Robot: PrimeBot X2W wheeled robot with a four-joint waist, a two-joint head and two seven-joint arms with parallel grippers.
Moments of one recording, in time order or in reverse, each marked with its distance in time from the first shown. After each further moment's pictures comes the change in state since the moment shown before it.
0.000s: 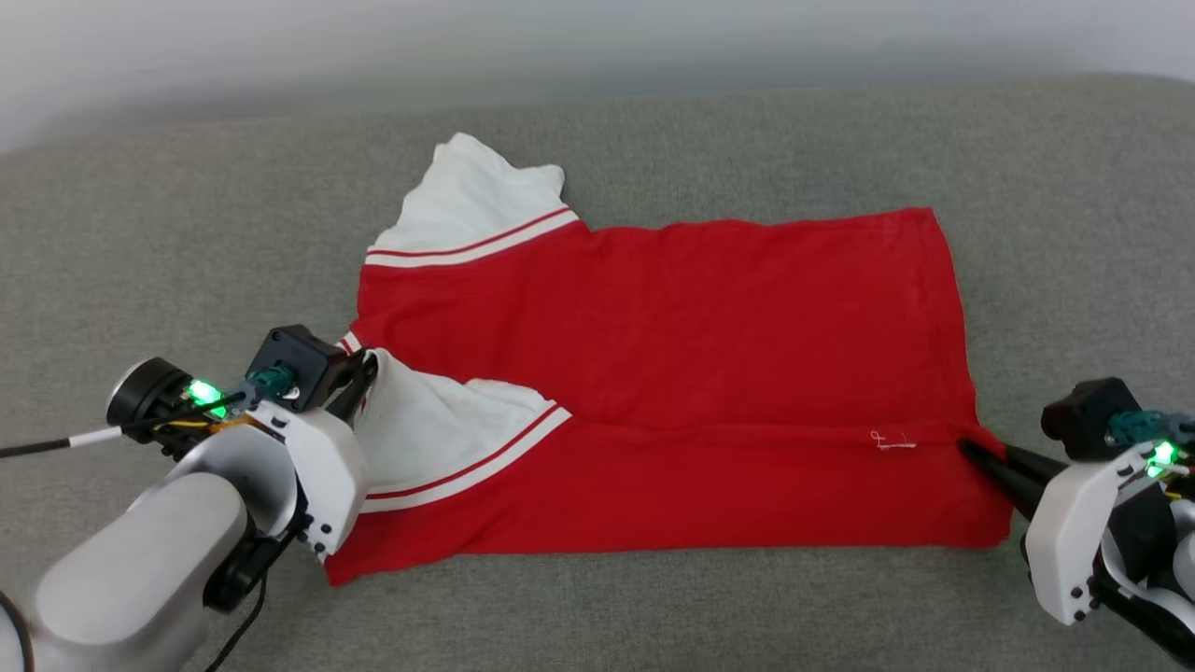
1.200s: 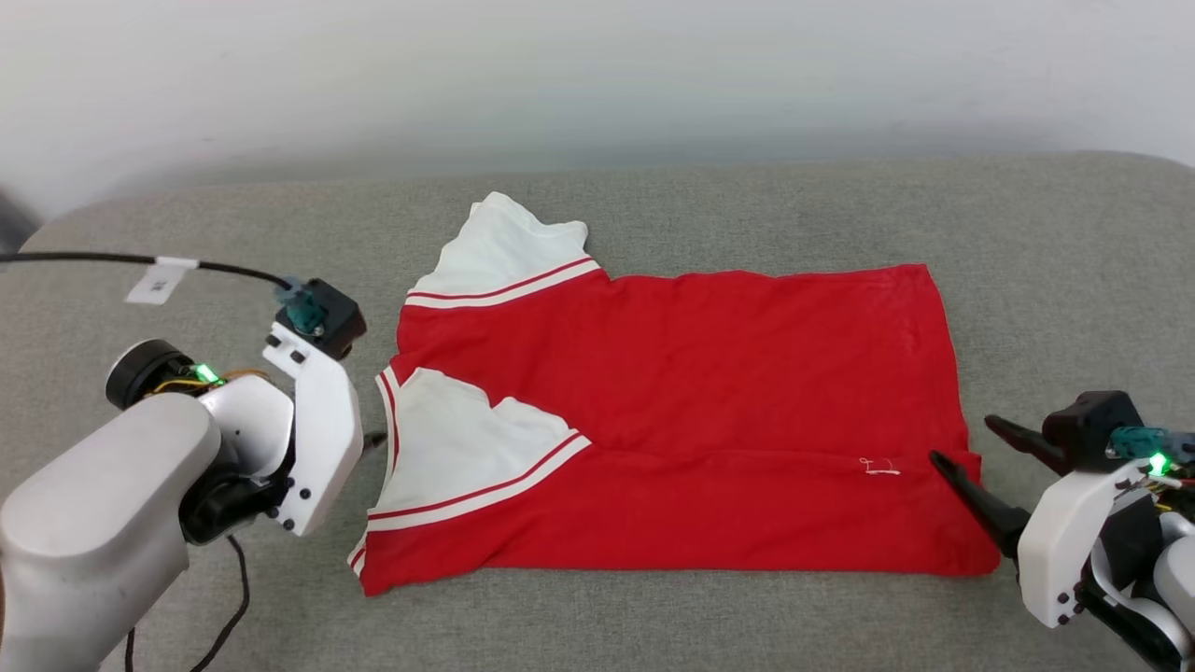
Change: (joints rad) left arm -0.175 -0.003 -0.091 0.111 -0.204 -0.205 0.515; right arm -0.011 0.049 0.006 0.101 -0.012 0.000 -0.123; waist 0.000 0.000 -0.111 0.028
